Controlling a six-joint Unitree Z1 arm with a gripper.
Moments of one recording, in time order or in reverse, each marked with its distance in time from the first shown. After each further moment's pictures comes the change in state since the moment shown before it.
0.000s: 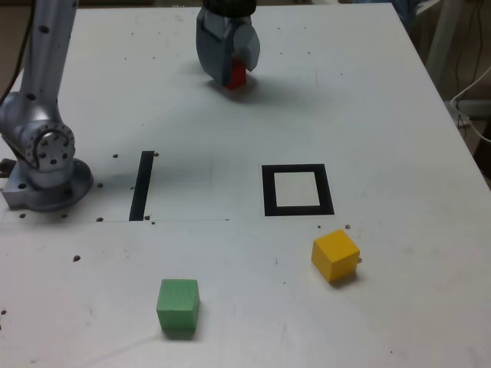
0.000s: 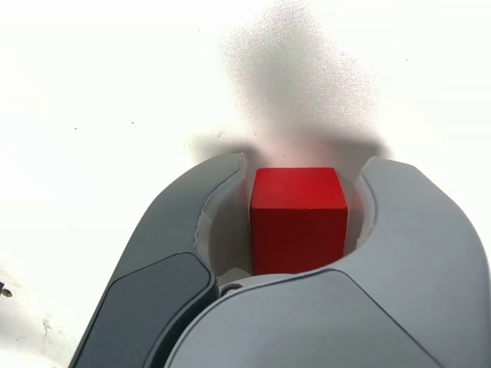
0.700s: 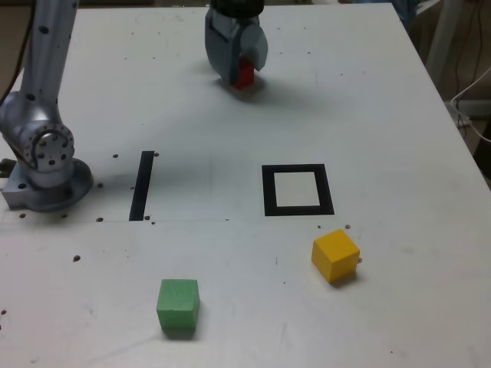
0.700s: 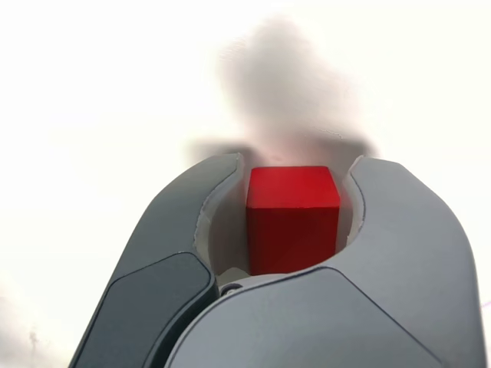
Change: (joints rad) arm -0.047 -0.015 0.003 -0.053 0.017 0.043
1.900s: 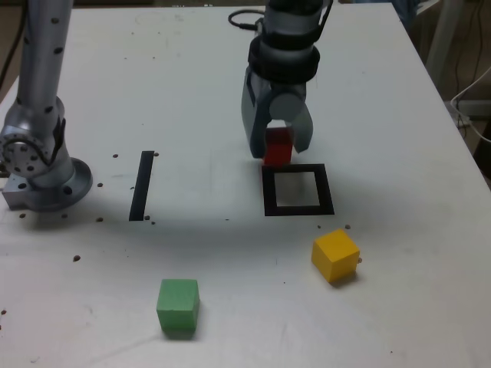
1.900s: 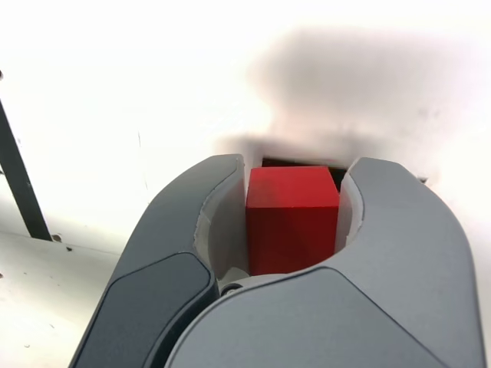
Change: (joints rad) arm -0.662 -0.096 0.092 0.123 -0.101 -0.221
